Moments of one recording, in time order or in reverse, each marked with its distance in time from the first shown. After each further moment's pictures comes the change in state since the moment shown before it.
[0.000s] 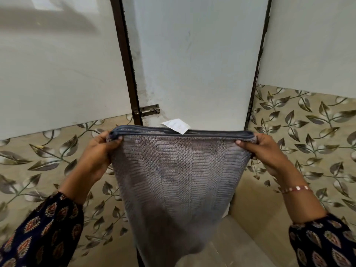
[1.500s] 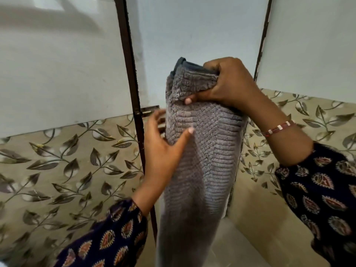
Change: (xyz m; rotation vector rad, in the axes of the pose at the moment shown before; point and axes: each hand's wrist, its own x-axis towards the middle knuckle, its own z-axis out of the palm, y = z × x) left_hand -0.041 -0.003 0.122 0.201 0.089 0.535; right_hand 0.021 -0.156 0.087 -0.857 0.000 -0.542
